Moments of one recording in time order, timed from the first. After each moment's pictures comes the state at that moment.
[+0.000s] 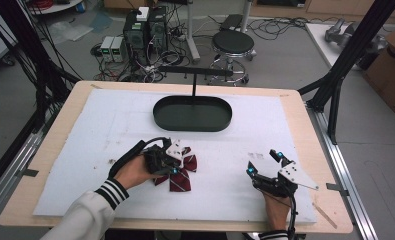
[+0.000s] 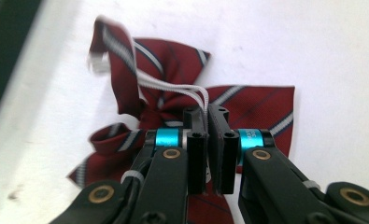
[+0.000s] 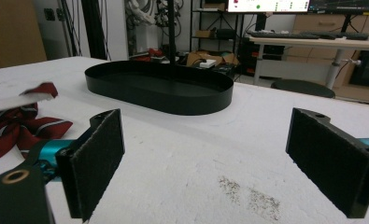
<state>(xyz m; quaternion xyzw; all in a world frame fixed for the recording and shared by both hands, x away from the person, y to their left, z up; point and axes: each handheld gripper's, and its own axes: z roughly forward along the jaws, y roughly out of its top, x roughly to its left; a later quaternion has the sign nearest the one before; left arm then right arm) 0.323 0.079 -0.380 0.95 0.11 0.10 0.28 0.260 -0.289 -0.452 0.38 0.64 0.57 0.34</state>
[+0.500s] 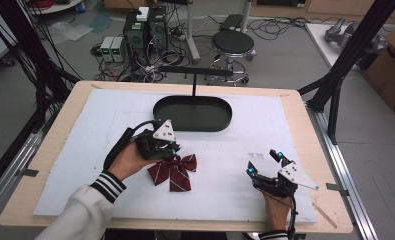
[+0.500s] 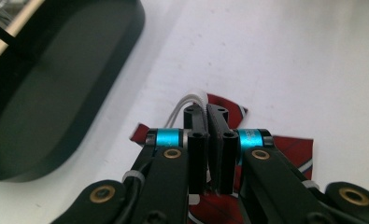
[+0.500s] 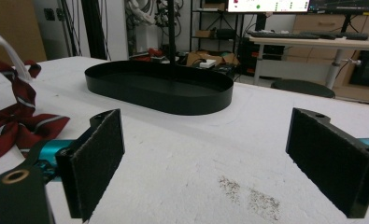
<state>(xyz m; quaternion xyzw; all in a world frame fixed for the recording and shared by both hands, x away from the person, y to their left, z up) 0.334 0.094 -0.336 0.91 0.14 0.15 0.36 0.260 -0.289 -0.452 0.38 0.64 0.57 0.34</state>
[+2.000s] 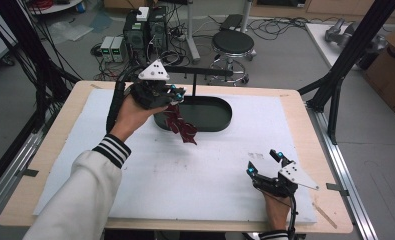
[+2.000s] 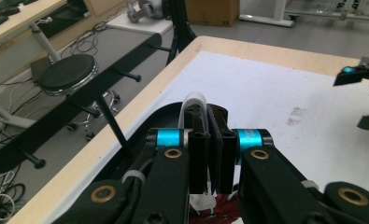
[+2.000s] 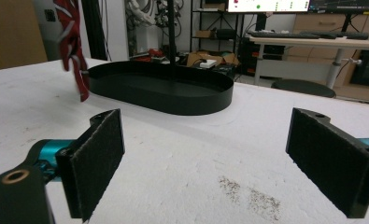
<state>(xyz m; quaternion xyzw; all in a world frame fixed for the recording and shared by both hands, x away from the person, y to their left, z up) 0.397 0.097 -0.240 0.83 0.19 0.21 0.48 0.261 -0.290 -0.452 0.38 0.64 0.57 0.34</state>
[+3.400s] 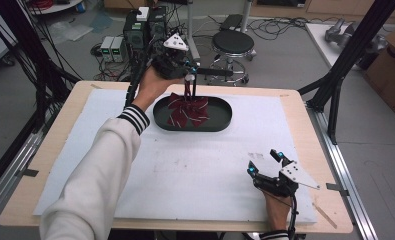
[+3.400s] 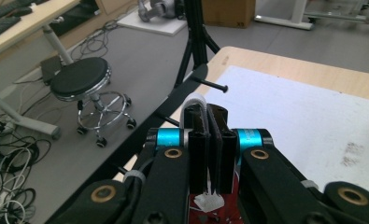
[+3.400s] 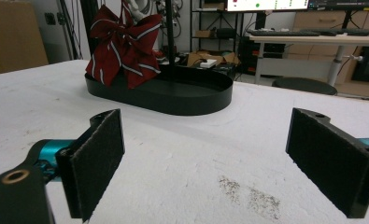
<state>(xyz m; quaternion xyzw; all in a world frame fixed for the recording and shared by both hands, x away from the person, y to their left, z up) 0.480 0.062 -0.227 0.82 0.21 0.22 0.48 0.262 -0.291 -0.452 0.39 0.64 0.57 0.34</state>
